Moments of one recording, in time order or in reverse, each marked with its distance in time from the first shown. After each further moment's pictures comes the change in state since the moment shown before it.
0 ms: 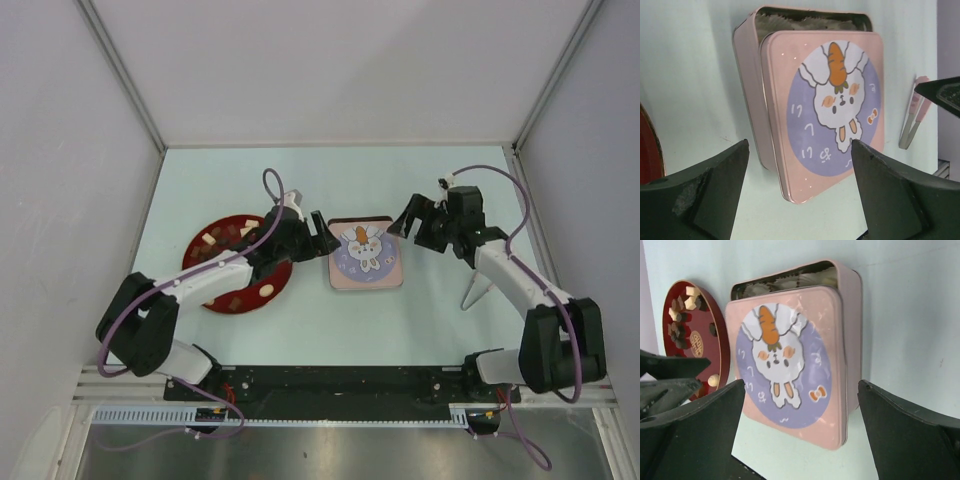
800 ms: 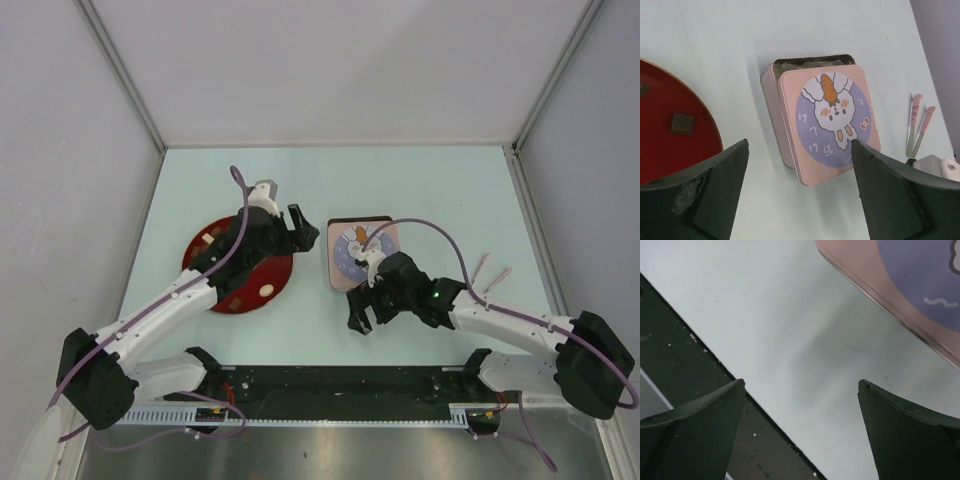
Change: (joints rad) left arm 0.000 -0.336 0.006 -0.173 -0.151 0.184; right arm 0.683 -0.262 -0.233 -0.117 0.177 -0.258
